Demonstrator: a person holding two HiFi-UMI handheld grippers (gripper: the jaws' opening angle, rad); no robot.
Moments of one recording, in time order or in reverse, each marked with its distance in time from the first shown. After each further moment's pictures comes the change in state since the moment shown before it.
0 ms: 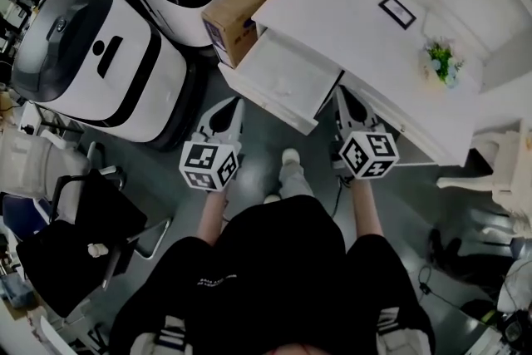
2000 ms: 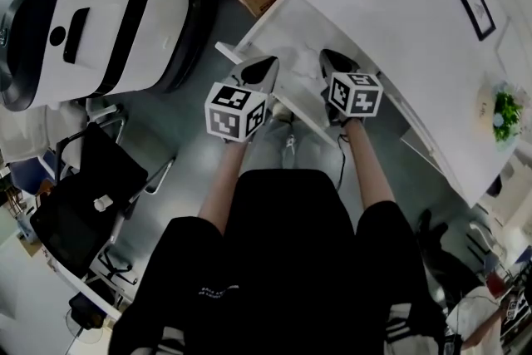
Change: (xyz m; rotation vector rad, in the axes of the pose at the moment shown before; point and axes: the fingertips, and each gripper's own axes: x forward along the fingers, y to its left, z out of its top) left arm 0.200 0.085 -0.133 -0.193 0.450 -0.027; right arm 0.233 -0.078 -0.239 0.125 0.660 0.078
